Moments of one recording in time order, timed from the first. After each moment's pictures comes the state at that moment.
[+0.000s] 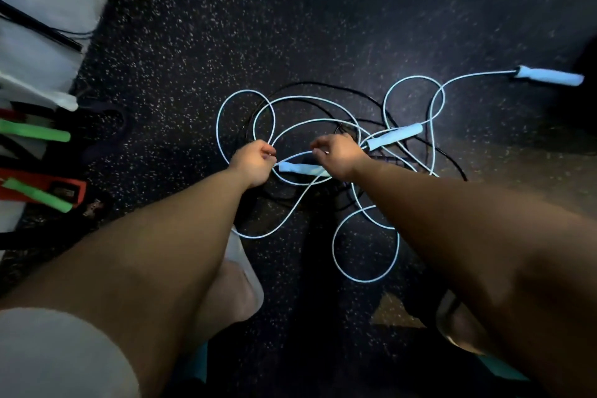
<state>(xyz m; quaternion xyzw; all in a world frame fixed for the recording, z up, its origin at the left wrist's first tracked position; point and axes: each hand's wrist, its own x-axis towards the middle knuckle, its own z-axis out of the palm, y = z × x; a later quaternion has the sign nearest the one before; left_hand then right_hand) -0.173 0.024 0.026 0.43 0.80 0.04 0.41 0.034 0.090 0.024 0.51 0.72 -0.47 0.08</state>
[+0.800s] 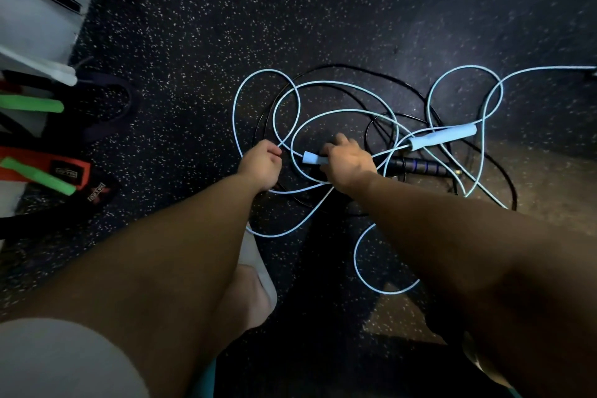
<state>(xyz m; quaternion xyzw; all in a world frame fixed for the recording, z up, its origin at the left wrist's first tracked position) -0.209 0.009 -0.037 0.36 0.84 0.05 0.41 -0.015 0.079 -0.028 0.48 0.78 -0.35 0.18</state>
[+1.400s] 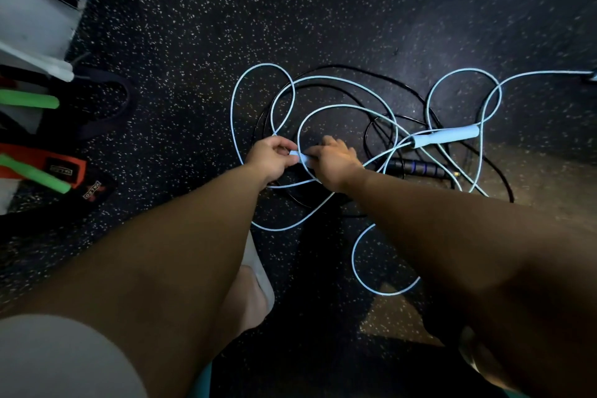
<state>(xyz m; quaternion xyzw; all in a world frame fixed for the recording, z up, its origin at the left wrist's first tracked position) -0.197 0.024 -0.040 0.26 0.79 0.18 0.52 -0.032 0.078 -0.034 0.45 0.78 -0.39 0.18</state>
